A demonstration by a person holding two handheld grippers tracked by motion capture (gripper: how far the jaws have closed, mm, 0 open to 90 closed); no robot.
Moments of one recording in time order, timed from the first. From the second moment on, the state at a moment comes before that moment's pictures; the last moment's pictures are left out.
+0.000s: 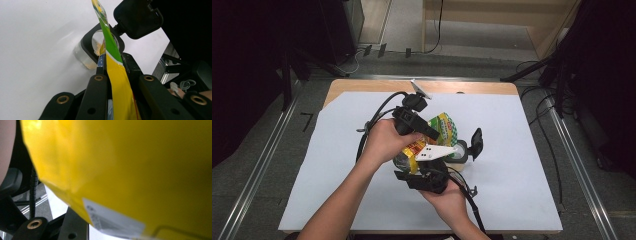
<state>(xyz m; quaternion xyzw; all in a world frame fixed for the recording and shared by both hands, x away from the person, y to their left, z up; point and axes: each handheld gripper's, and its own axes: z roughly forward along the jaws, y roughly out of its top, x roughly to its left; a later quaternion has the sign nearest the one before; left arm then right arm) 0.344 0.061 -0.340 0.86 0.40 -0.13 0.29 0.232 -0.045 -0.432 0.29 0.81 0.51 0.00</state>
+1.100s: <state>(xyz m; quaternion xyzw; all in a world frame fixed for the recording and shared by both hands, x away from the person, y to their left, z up) 0.341 0.058 -0.342 0.86 0.39 -0.13 0.30 0.231 -0.047 -0.436 0.29 0.81 0.51 0.00</state>
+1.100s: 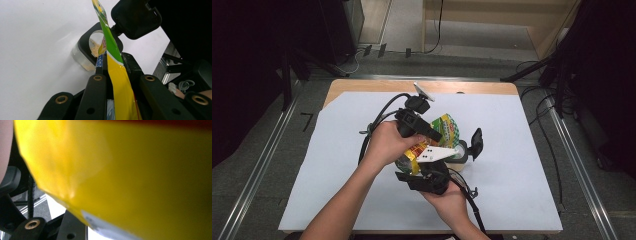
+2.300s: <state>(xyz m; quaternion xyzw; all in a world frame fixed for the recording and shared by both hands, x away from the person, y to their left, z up) 0.344 0.059 -0.341 0.86 0.38 -0.13 0.31 0.232 -0.049 -0.428 0.30 0.80 0.51 -0.02</state>
